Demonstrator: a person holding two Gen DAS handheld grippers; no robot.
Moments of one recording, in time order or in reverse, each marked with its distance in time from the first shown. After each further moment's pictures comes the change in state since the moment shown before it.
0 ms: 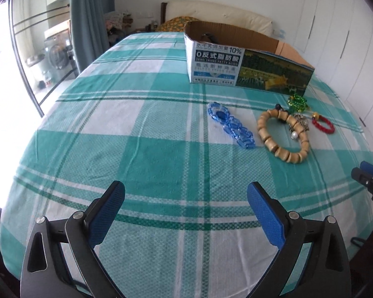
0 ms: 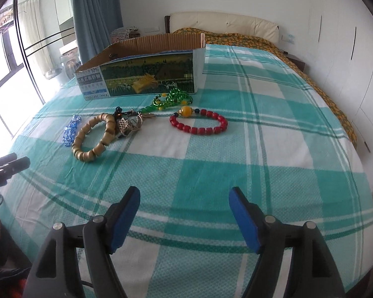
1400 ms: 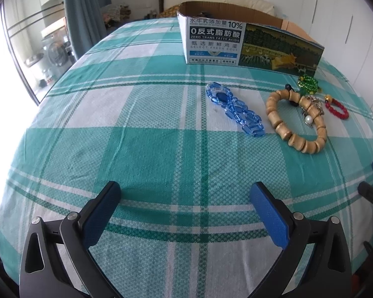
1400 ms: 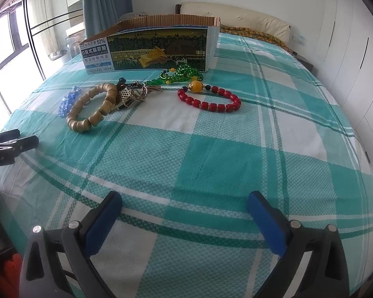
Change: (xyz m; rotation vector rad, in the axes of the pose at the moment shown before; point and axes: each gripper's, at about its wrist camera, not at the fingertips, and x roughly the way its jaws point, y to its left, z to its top) left arm 0.026 -0.009 -0.002 0.032 0.072 0.036; right arm 0.022 0.012 -0.014 -0.121 0.074 -0.010
